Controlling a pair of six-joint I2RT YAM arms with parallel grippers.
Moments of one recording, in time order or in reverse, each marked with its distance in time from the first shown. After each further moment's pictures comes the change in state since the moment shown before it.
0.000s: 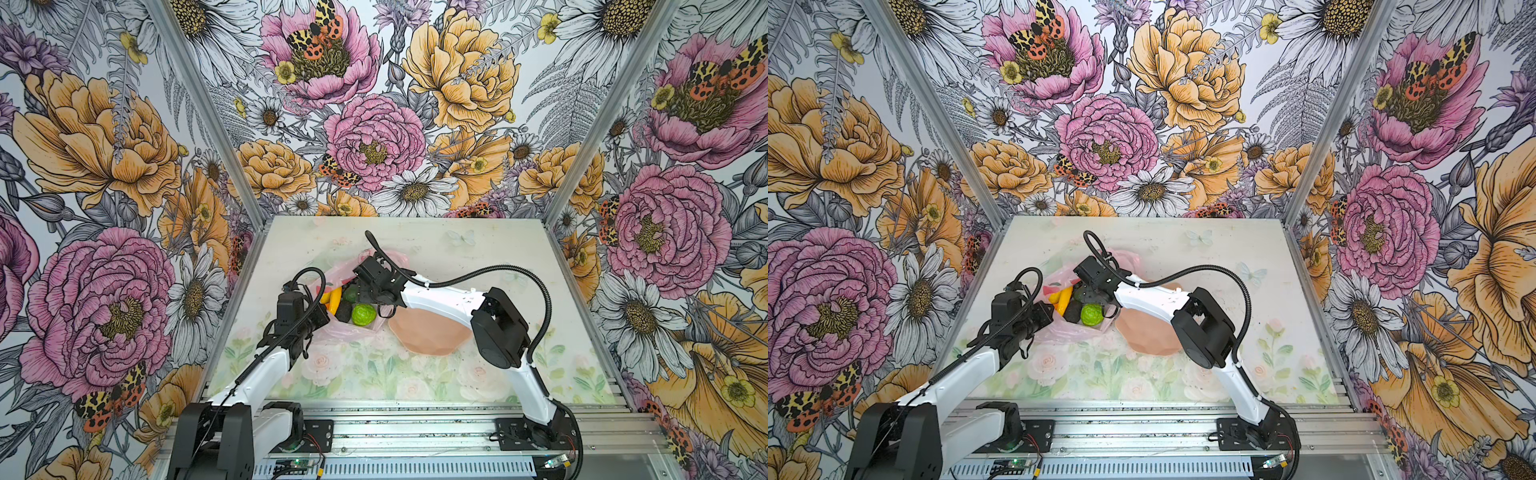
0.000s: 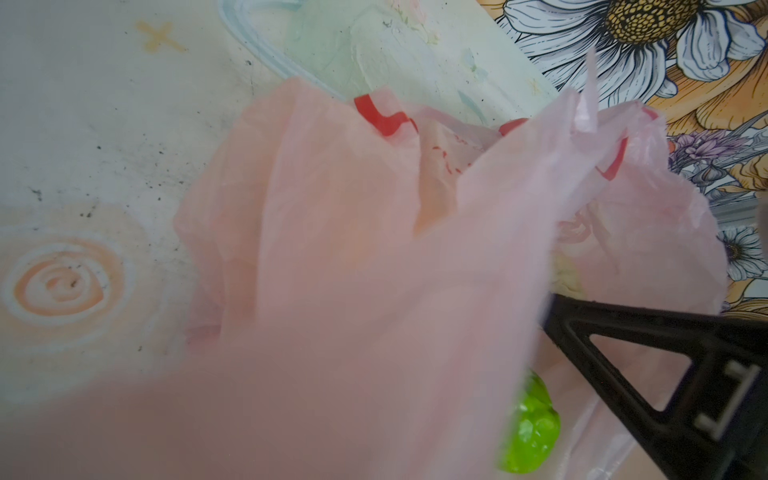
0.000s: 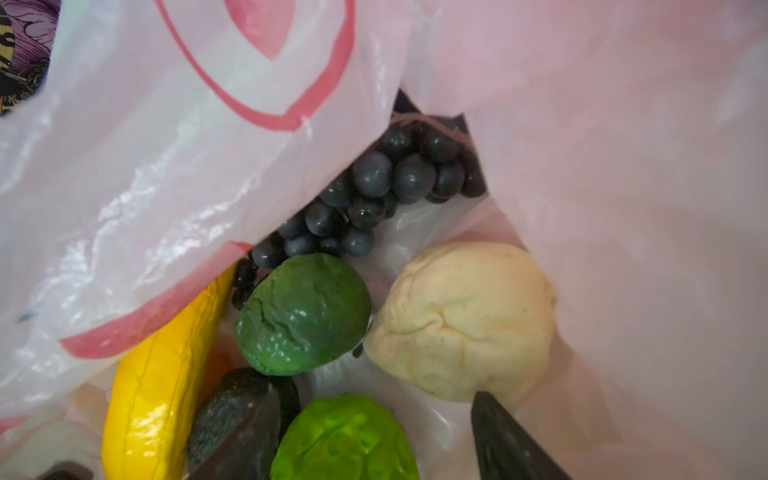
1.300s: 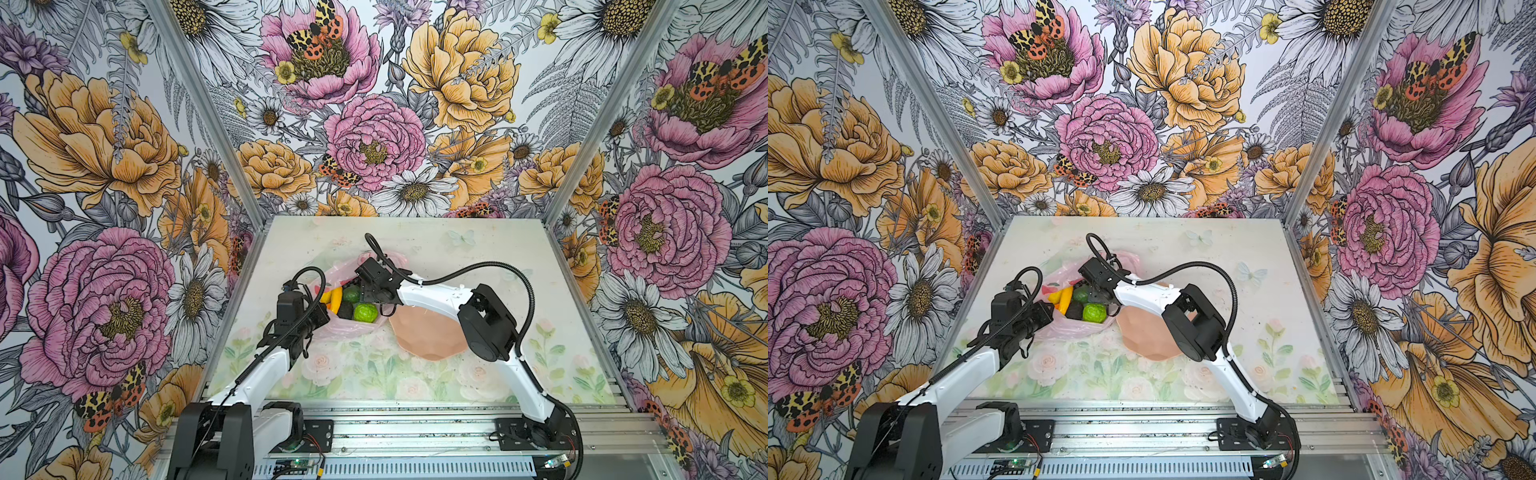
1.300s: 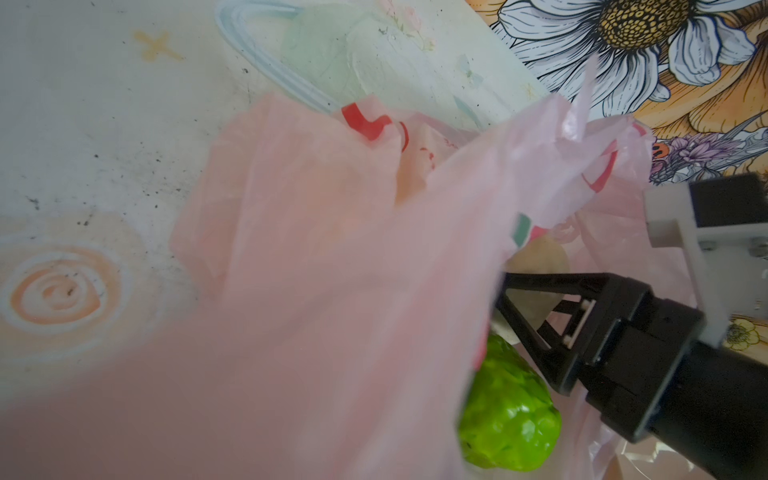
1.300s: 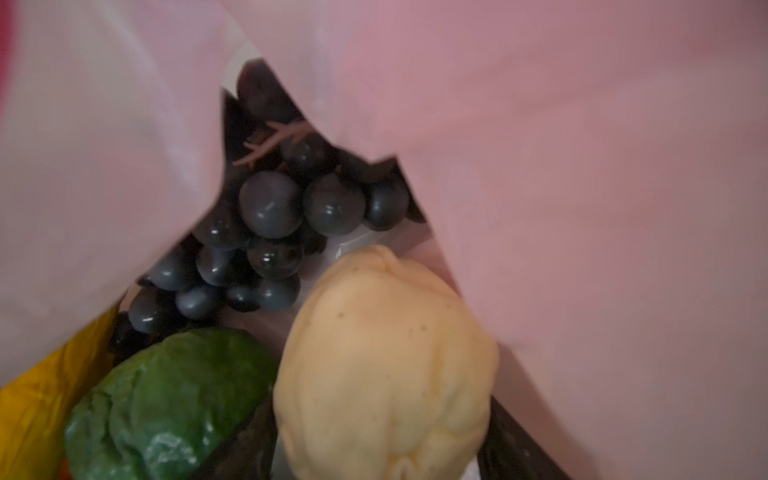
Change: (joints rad) left arm 0.000 0.002 0.000 0.011 0.000 0.001; right arm -0.036 0.112 0.051 0.003 0.042 -0.030
